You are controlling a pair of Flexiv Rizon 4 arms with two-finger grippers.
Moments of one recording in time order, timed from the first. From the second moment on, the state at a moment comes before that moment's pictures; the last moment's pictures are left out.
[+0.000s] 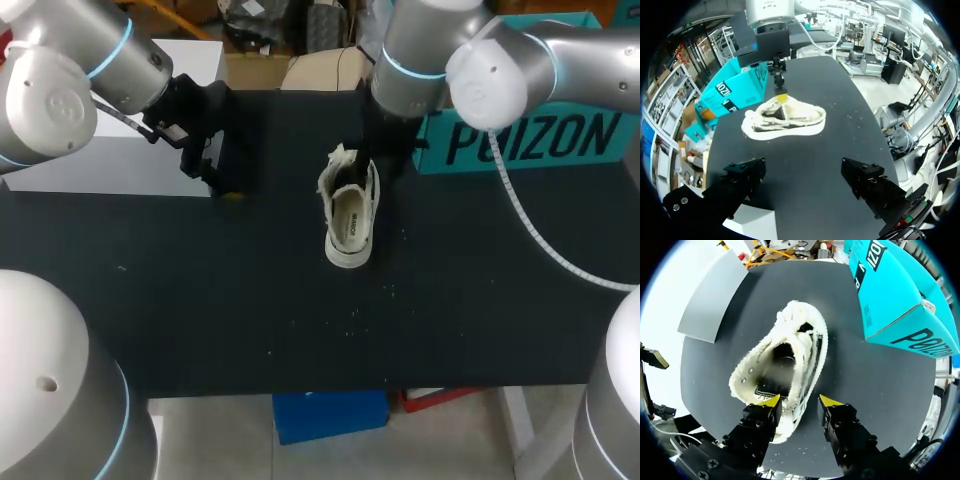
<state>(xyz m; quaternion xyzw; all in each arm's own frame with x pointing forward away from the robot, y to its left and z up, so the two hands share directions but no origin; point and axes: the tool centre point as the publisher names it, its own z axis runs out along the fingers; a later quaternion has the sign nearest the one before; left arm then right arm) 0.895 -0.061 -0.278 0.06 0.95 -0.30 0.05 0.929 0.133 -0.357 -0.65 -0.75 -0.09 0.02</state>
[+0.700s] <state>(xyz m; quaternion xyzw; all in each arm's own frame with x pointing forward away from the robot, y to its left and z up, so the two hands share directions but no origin) 0.895 -0.061 -0.278 0.06 0.95 -0.30 0.05 0.938 0.137 -0.386 -0.65 -0.76 -0.05 0.01</state>
